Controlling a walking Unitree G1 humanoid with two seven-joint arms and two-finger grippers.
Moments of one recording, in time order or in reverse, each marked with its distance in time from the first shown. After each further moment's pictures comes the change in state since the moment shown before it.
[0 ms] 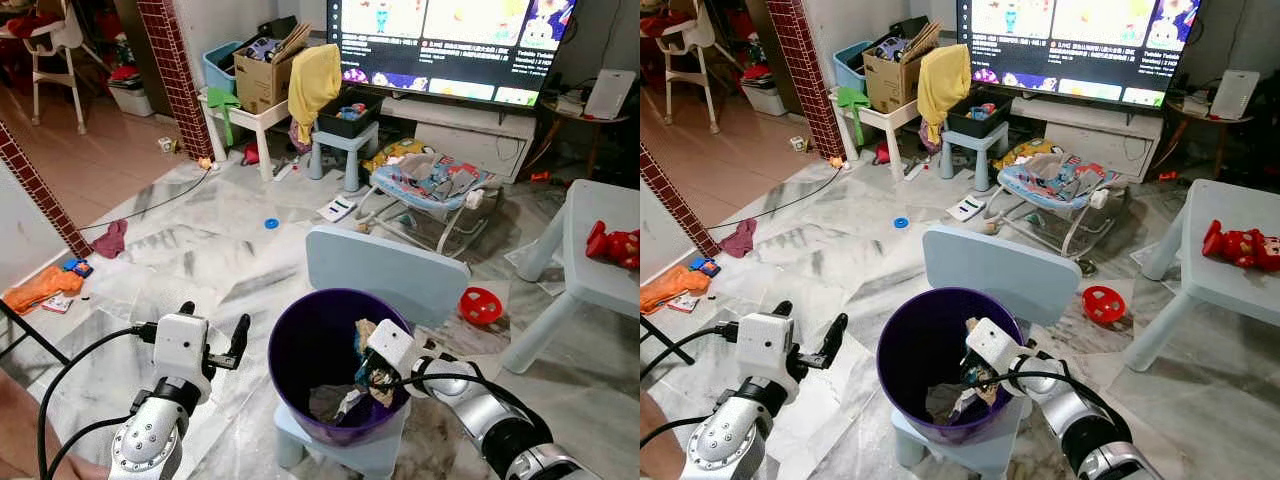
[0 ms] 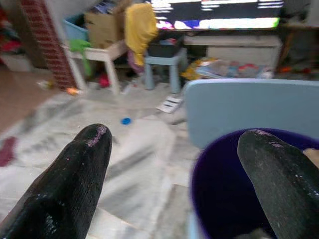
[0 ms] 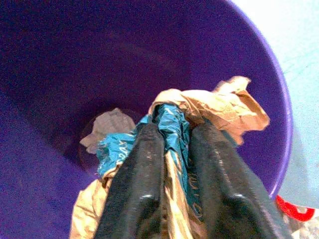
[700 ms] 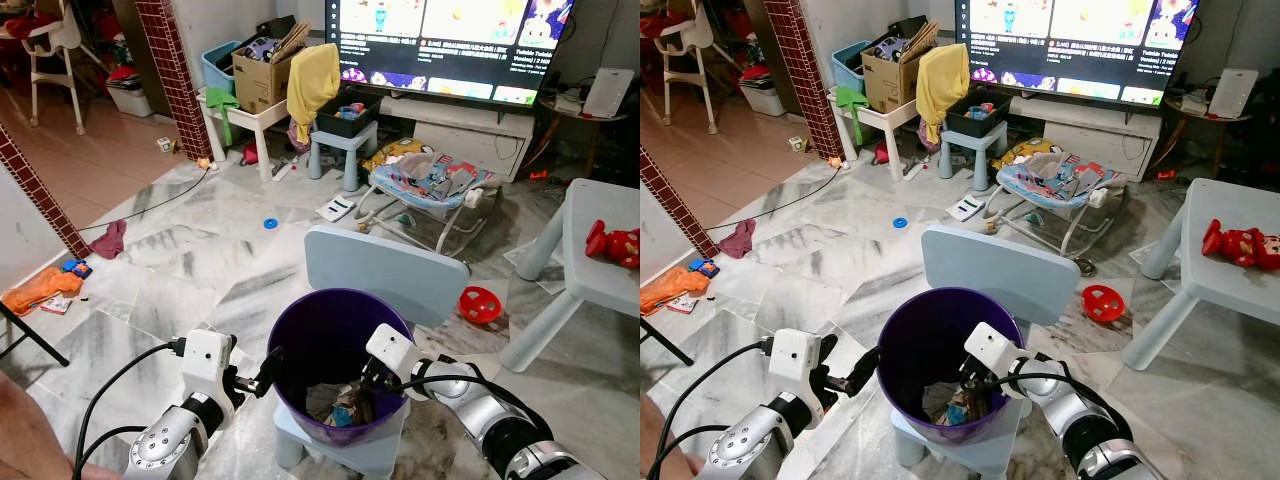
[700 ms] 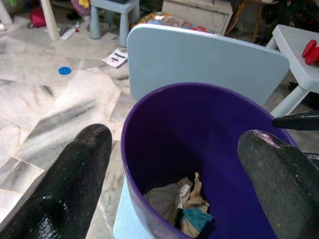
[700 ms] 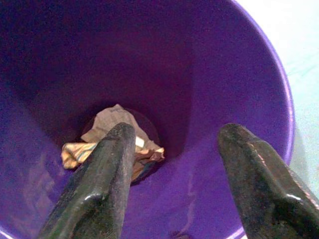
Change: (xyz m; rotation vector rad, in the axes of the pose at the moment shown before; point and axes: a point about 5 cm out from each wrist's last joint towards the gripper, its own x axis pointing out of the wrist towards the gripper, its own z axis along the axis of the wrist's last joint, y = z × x) left arm 0.002 -0.013 -0.023 -0.183 0.171 -0.146; right arm 0.000 -0.002 0.001 -0.029 -0.023 0.010
